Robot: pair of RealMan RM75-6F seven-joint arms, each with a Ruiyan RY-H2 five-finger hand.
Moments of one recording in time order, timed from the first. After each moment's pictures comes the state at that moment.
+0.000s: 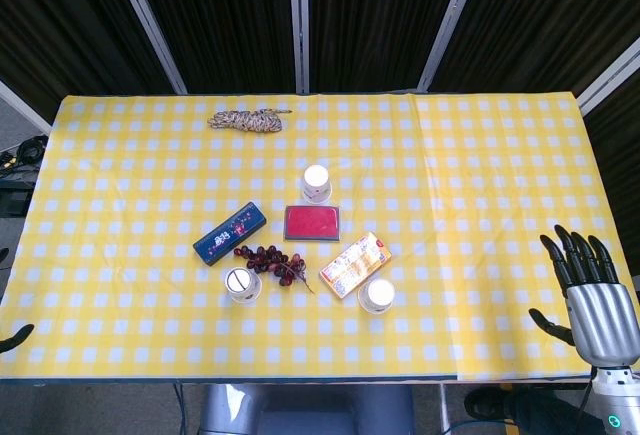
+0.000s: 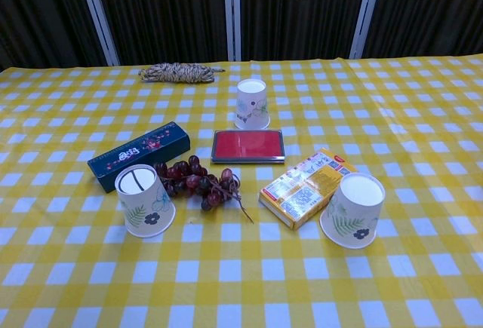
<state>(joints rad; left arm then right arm) 0.03 -0.96 -0.01 -1.78 1.50 1.56 0.08 0.05 -1.00 0.08 -1.86 -1.60 1.57 -0.22</state>
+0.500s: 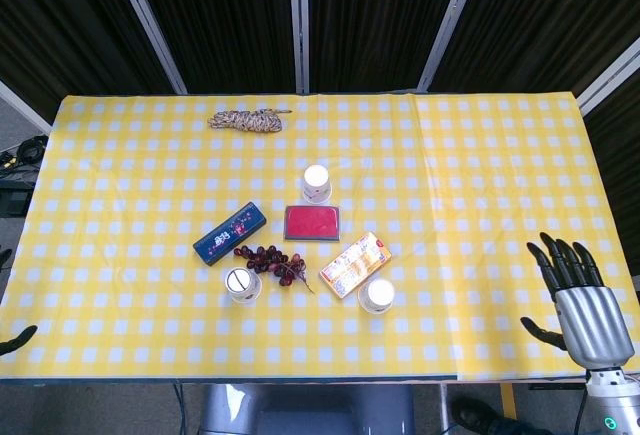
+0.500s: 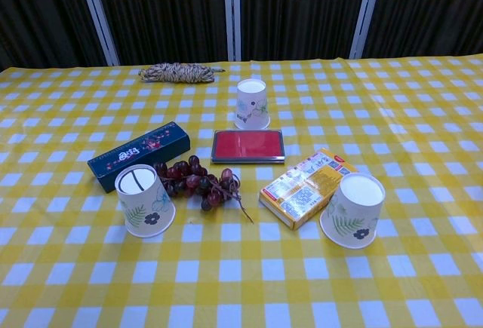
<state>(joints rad) 0.03 -0.96 0.00 -1.80 1.51 1.56 0.07 0.07 -0.98 0.05 -1.87 -1.62 1.49 -0.18</state>
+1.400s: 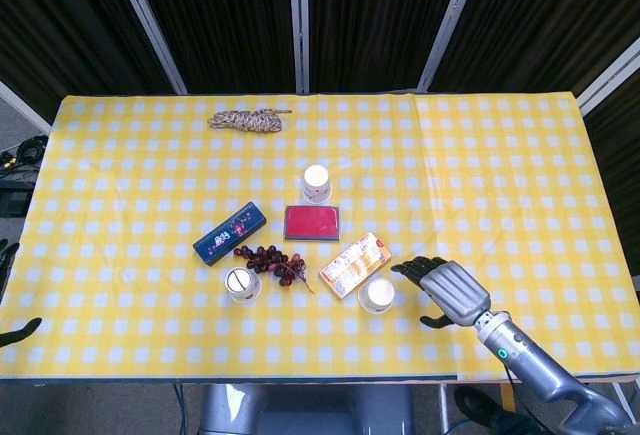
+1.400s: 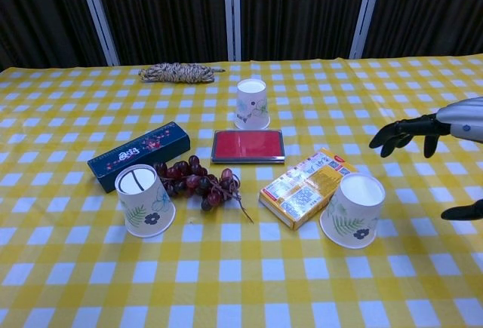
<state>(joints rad) -0.01 -0.99 -0.03 -1.79 1.41 1.49 0.15 0.50 -1.16 0.06 -1.71 -1.64 0.91 -0.02</state>
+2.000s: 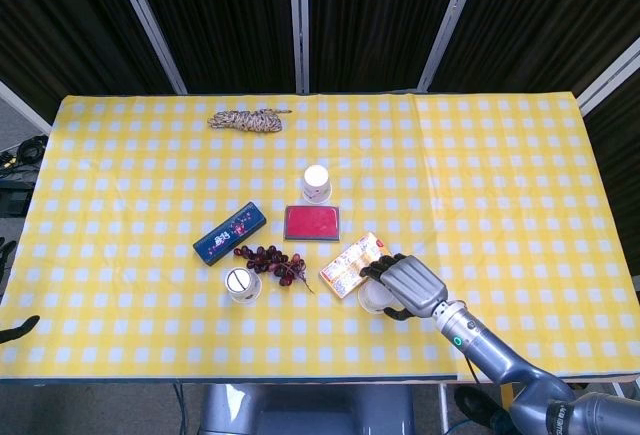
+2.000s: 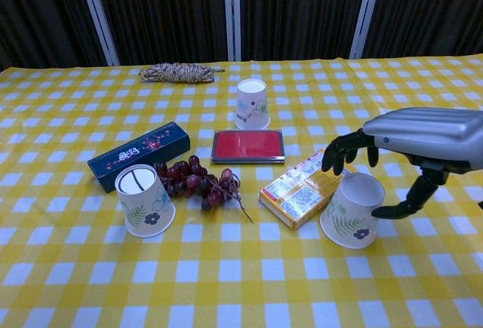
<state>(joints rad) -0.01 -0.99 -0.04 -1.78 1.38 1.48 0.14 0.60 -1.32 0.11 -1.69 -1.49 0.82 -0.20</state>
